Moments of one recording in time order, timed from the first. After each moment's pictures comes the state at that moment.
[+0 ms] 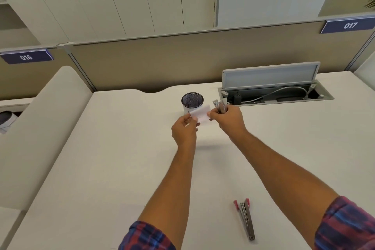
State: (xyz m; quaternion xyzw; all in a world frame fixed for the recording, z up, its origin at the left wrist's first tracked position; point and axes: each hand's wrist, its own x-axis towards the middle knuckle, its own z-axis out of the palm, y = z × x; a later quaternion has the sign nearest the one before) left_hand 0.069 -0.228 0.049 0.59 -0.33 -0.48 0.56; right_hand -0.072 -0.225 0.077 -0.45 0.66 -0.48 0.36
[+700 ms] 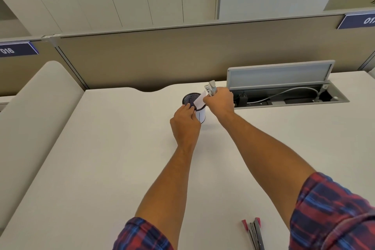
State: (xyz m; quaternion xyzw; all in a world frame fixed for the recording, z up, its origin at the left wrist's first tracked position) left_hand 0.070 -0.291 0.028 0.64 -0.61 -0.15 0.45; right_hand -0.048 -0.332 0.076 -0.46 0.75 -0.40 0.26
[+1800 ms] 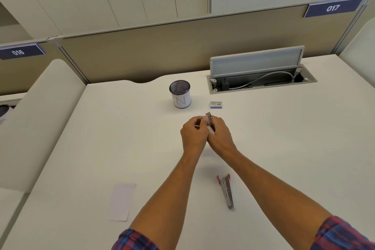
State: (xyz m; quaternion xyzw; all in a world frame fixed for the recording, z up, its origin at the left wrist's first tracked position) left_hand 0.023 -0.148 0.047 0.61 -0.53 -0.39 0.44; right_hand -0.072 -0.133 0.021 -0.54 0.64 -0.44 0.33
